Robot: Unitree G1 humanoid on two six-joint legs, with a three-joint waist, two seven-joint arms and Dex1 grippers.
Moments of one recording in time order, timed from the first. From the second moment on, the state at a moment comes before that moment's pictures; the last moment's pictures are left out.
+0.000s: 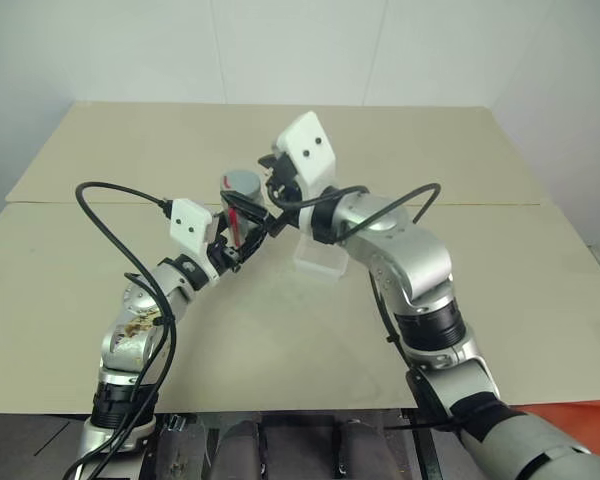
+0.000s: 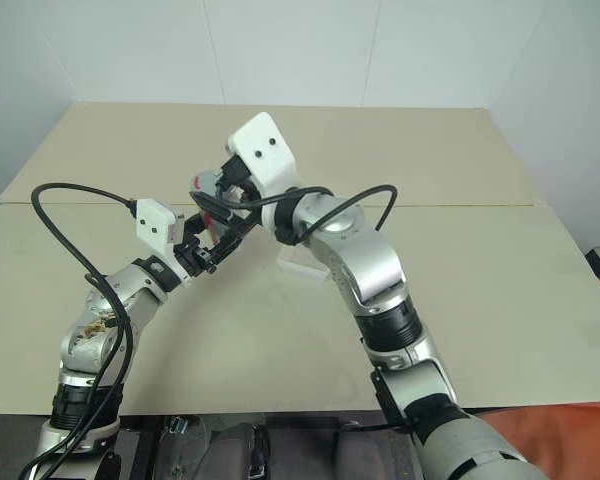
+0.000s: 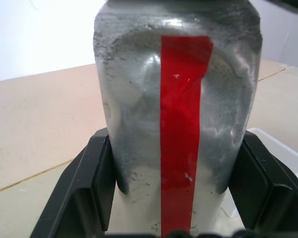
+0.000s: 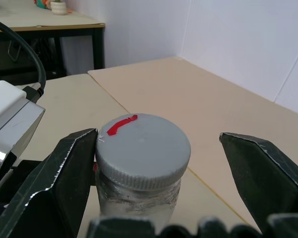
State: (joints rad) left arm -0.33 0.38 0.07 -0.25 -0.36 0.39 -0.50; right arm -0.89 -0.10 0.23 -0.17 0.22 0.76 0.43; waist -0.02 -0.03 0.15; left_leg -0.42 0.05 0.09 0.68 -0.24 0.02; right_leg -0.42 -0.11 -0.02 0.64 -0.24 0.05
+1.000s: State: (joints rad) left arm -0.32 0.38 0.08 -0.25 -0.36 0.40 -0.49; right arm -0.83 -0.17 0.22 -0.25 0.26 0.78 0.44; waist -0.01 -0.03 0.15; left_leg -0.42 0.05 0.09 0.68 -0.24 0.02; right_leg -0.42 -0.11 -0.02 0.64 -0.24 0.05
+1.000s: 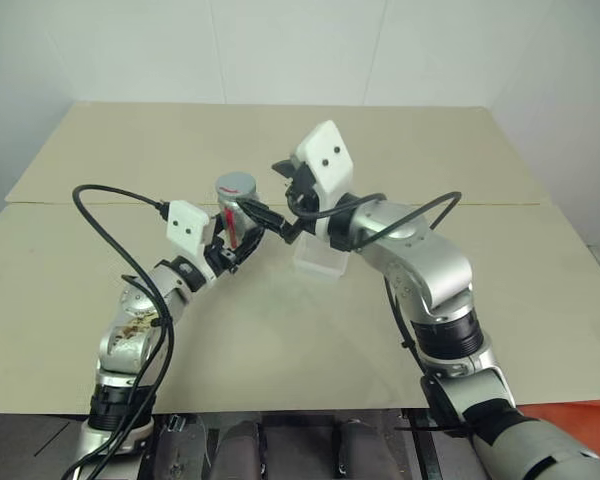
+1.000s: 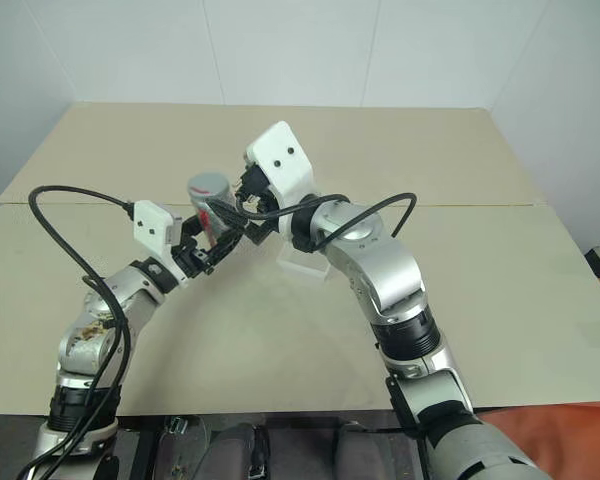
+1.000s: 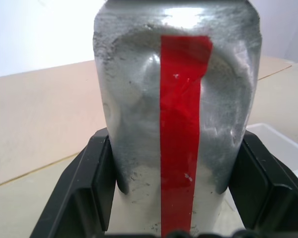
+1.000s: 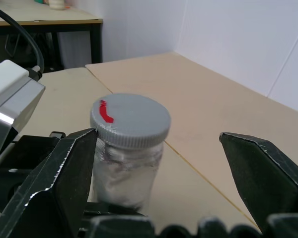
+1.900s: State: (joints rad) left arm -0.31 0.38 0.06 -0.27 -0.36 0.39 -0.52; right arm -0.88 -0.12 0.19 -0.16 0.34 0.76 0.52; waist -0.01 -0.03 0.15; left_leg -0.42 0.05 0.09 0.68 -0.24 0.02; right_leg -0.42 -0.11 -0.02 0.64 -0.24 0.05
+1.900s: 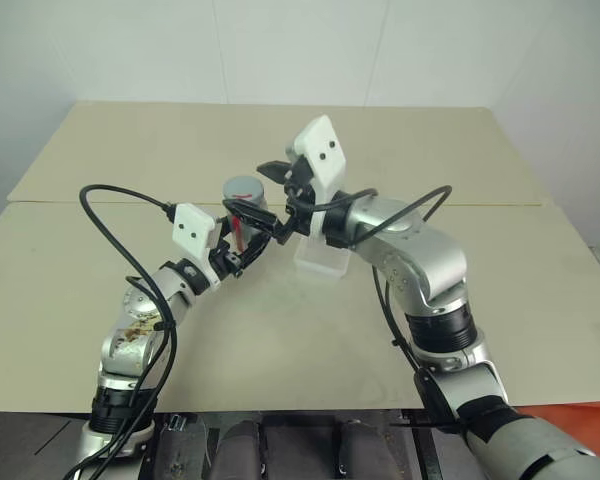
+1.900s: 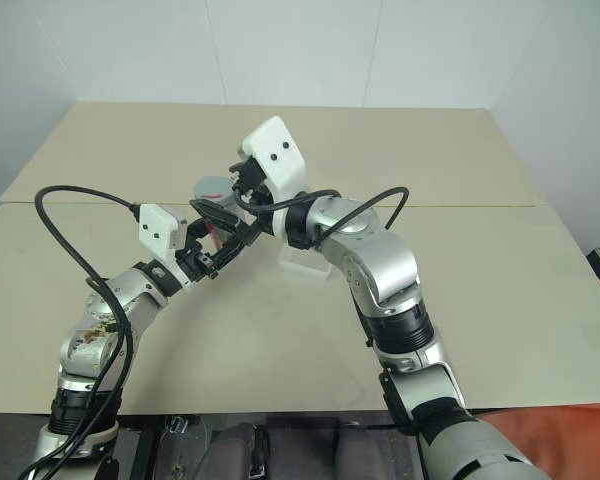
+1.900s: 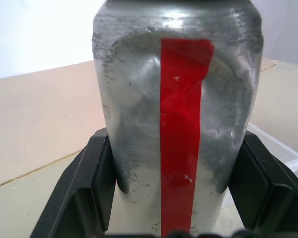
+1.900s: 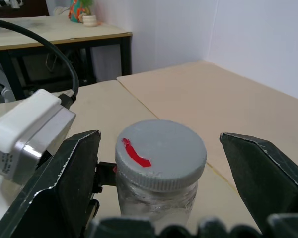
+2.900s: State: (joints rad) left arm -0.27 0.38 0.06 -0.29 -0.36 0.36 -0.52; right arm -0.91 -0.10 0.21 -0.09 0.35 0.75 0.53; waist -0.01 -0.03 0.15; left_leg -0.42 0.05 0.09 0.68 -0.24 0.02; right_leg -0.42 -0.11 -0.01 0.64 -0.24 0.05
